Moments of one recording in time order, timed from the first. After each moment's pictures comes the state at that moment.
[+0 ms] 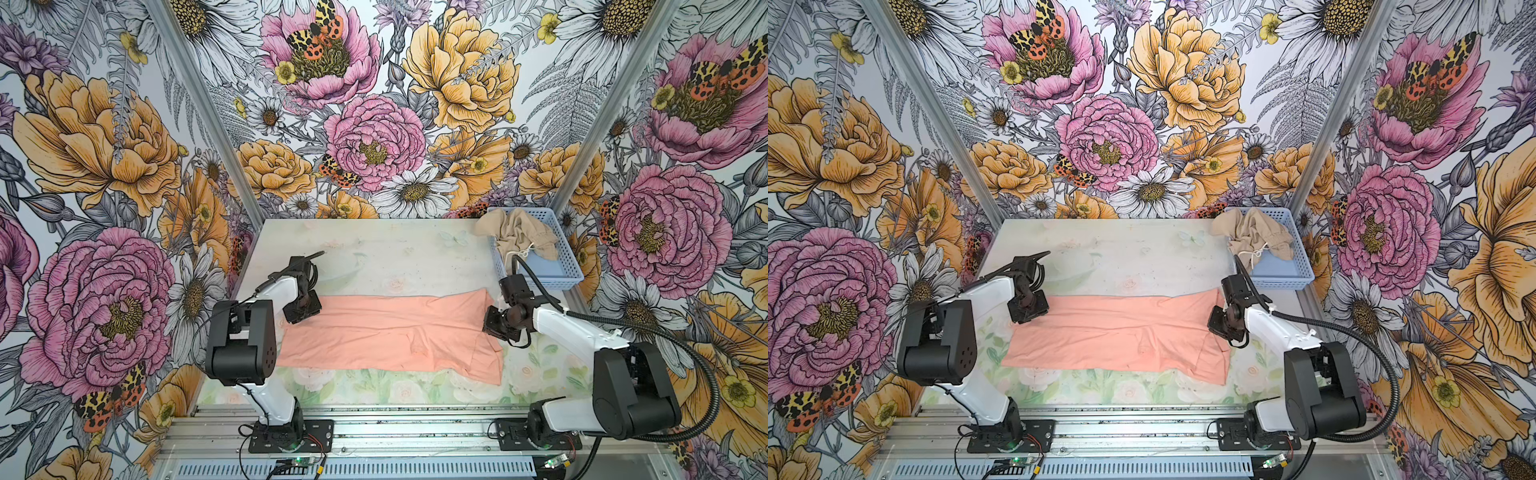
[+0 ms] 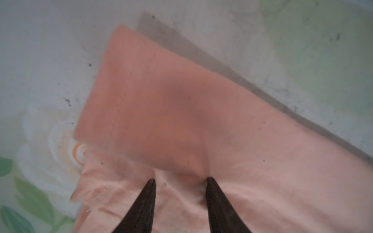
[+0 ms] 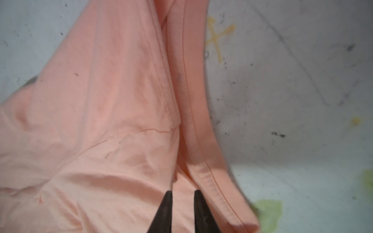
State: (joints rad) left arm -0.01 1.67 1.02 -0.70 -0.11 -0.47; right arm 0.16 1.36 0.78 -0.68 -0.20 0.56
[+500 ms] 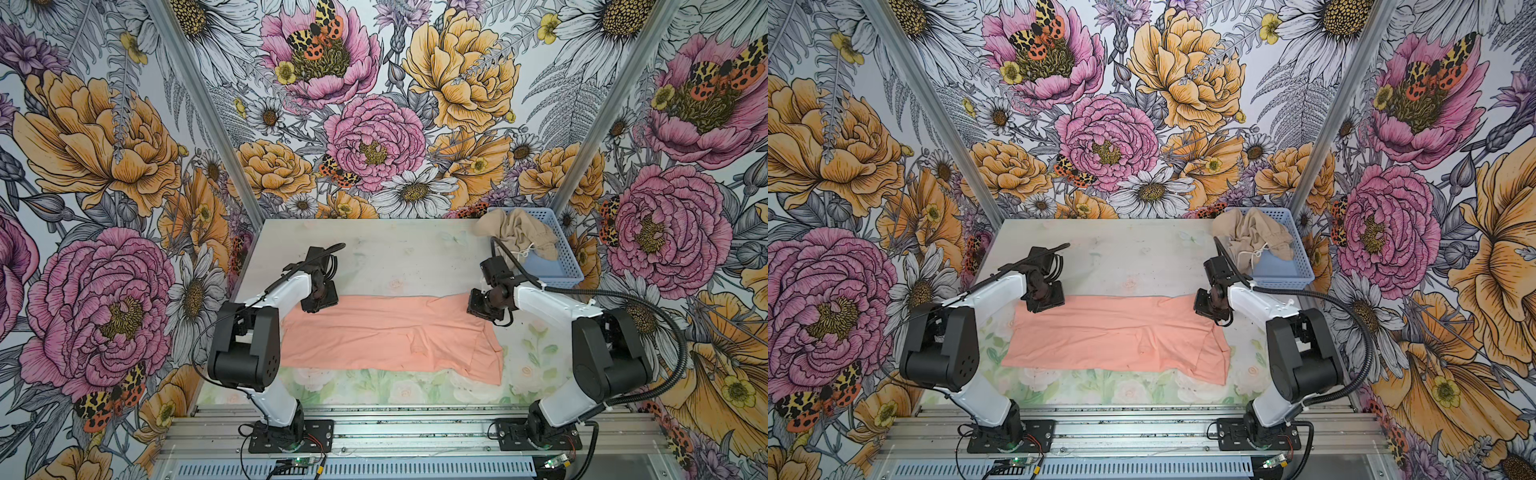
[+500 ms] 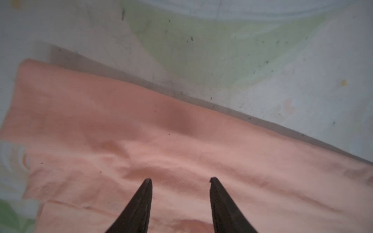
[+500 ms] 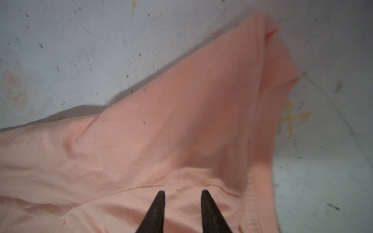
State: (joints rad) left arm -0.14 1.70 1.08 -0.71 -0.06 -0.45; right arm 0.28 1.65 0.99 -0.64 -0.17 0.54
